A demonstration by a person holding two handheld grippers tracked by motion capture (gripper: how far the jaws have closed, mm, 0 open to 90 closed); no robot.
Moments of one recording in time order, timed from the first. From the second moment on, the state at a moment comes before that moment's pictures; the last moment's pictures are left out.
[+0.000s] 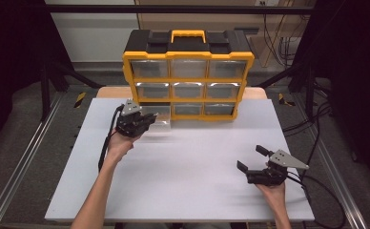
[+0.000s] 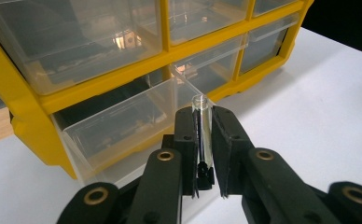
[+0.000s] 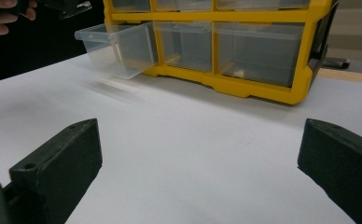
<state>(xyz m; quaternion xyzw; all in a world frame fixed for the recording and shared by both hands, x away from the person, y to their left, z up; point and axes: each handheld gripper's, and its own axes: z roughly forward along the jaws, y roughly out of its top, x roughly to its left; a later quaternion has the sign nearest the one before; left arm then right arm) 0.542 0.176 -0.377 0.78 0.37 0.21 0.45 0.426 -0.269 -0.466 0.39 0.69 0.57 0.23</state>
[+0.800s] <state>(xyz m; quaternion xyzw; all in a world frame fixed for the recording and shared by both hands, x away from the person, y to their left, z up) 0.562 0.179 -0.378 0.78 0.39 0.22 0.44 0.426 -0.269 -0.466 0.38 0.69 0.57 0.23</state>
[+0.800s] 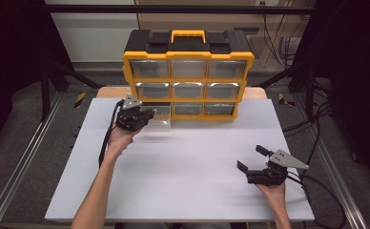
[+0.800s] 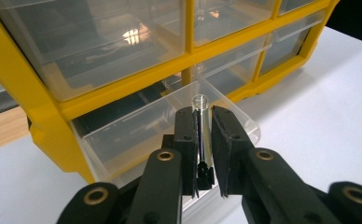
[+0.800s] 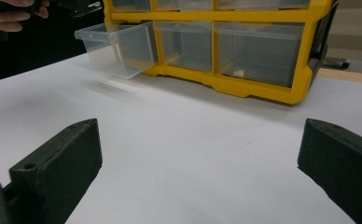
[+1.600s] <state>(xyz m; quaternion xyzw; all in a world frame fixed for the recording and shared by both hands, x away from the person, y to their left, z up) 0.582 0.179 -0.386 0.79 0.39 0.22 0.42 0.426 -0.269 -0.466 0.38 0.69 0.57 0.23</state>
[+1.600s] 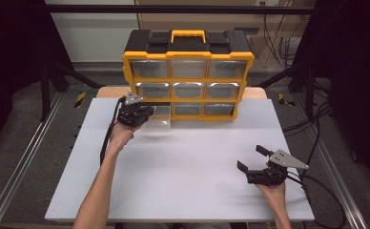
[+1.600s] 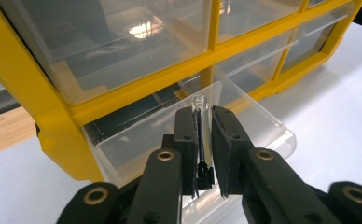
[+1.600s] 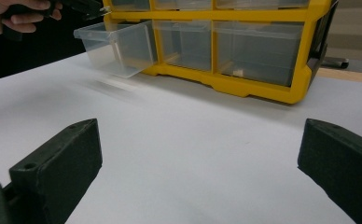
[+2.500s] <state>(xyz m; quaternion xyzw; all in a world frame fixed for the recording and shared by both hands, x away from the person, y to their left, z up) 0.597 0.184 -0.404 0.79 0.41 0.22 0.40 0.426 -0.269 -0.466 0.39 0.69 0.57 0.23</state>
